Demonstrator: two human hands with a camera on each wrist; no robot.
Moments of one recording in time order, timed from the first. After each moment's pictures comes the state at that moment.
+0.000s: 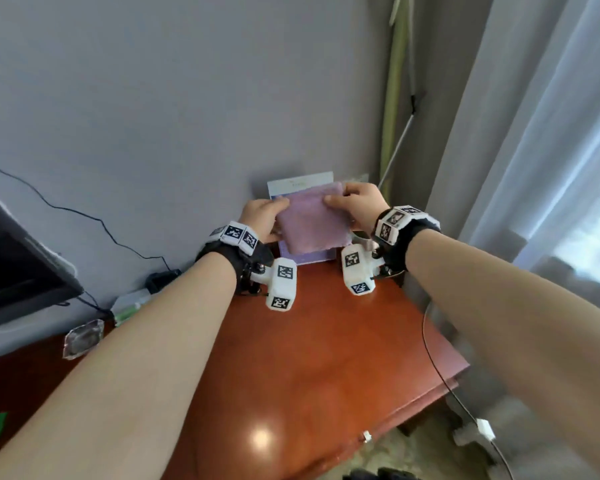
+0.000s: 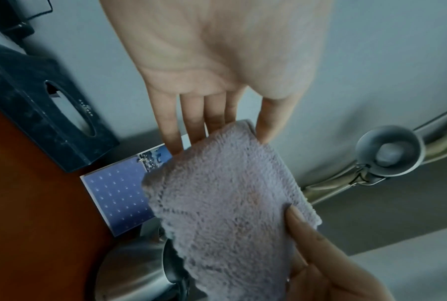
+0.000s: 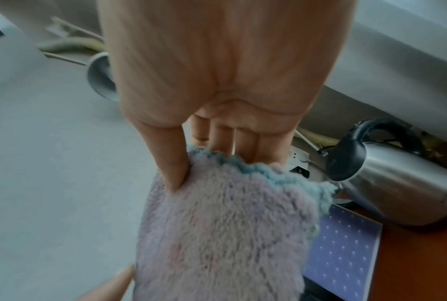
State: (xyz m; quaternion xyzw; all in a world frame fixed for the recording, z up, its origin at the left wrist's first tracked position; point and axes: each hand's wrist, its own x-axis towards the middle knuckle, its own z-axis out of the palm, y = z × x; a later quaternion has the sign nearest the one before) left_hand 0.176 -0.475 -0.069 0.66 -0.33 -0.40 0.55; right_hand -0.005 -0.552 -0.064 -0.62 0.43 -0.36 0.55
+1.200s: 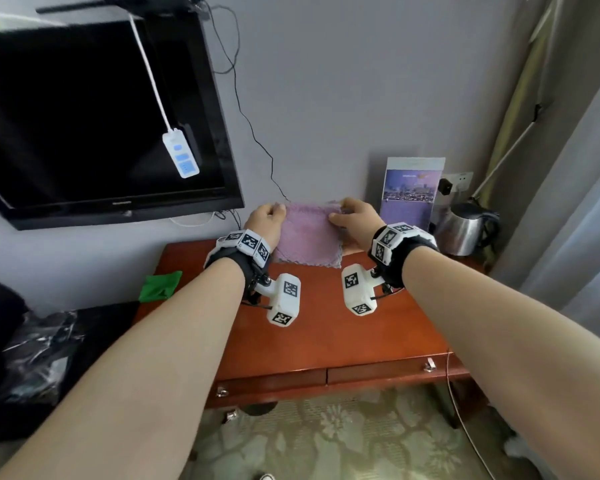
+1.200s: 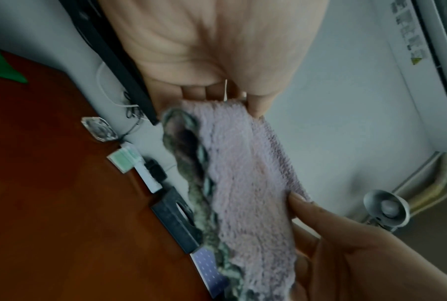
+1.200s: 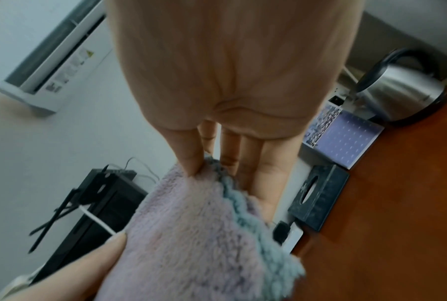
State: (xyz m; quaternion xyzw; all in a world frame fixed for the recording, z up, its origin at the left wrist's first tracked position) left_hand 0.241 -0.106 -0.064 0.81 -0.33 -0.12 0.47; right_hand 0.091 -0.226 -0.056 -0.69 0.35 -0.22 0.60
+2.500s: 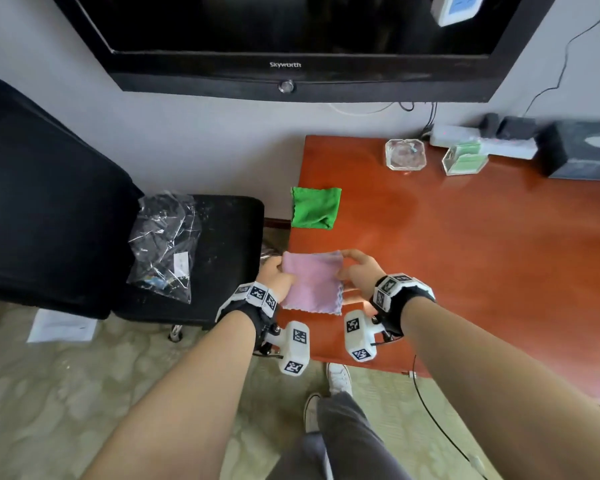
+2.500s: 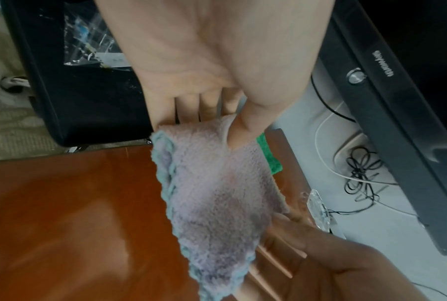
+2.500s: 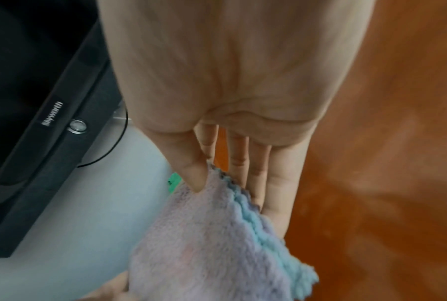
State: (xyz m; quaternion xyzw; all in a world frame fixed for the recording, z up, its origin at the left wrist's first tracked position) left_hand 0.620 0.176 -0.334 0.84 -0.04 -0.37 0.39; right_hand 0.514 0.017 -0.337 -0.56 0.44 0.11 0.69
